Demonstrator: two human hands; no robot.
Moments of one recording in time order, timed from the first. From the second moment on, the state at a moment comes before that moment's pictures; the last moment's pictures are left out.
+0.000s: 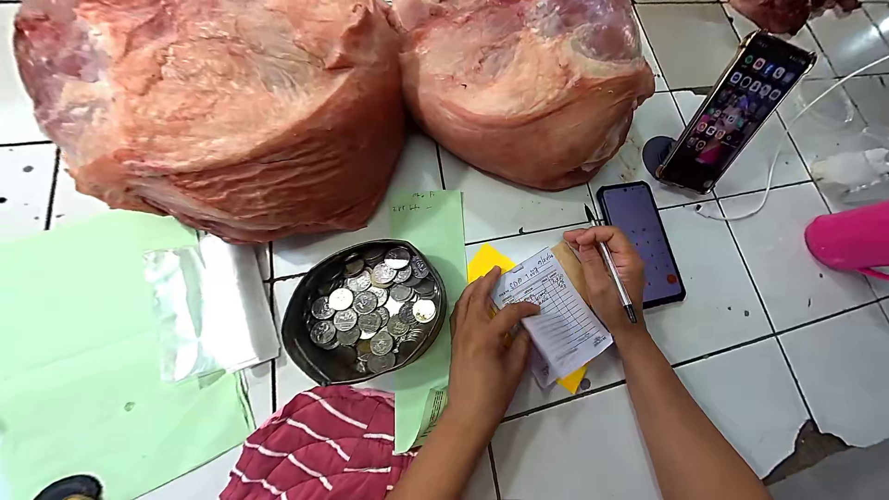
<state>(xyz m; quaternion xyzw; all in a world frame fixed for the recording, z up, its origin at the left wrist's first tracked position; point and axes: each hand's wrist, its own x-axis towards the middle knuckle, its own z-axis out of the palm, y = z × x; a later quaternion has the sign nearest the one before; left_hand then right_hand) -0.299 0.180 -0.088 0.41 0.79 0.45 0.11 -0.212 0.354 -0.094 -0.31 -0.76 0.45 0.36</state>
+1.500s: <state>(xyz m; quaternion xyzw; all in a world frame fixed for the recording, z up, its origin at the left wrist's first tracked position) -0.269 0.188 -0.075 0.57 0.74 0.34 -0.11 -0.193 0.355 -0.080 -0.17 -0.64 0.67 0.33</state>
